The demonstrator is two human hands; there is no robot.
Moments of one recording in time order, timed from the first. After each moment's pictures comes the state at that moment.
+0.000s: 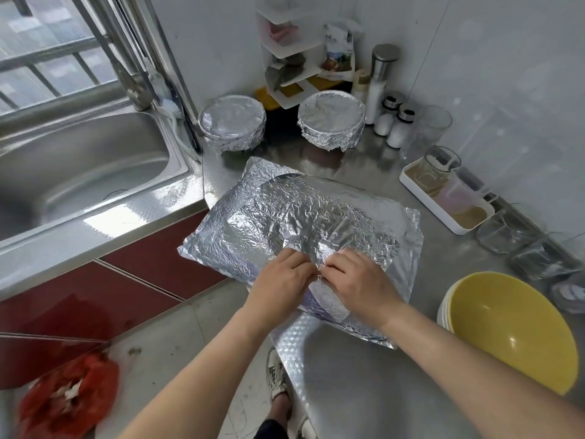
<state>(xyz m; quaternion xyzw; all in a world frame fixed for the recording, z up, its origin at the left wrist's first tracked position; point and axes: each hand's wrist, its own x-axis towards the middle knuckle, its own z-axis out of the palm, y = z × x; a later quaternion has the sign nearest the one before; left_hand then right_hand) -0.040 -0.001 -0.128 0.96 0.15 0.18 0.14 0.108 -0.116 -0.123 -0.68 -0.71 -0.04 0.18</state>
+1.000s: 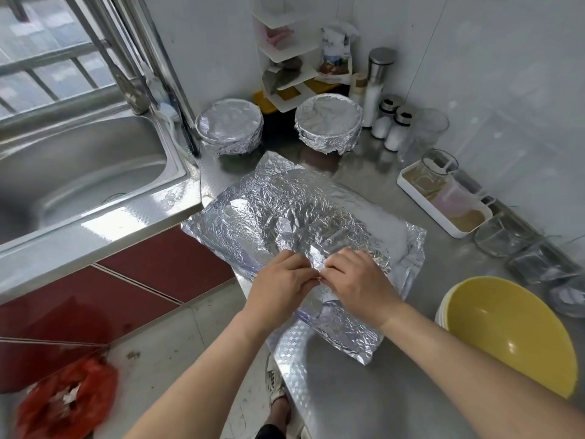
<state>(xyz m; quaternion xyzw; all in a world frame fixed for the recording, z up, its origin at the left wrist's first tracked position) -0.035 -0.001 -0.125 0.95 0.16 0.18 0.18 0.118 -0.115 -0.125 -0.68 -0.71 -0.07 0.17</state>
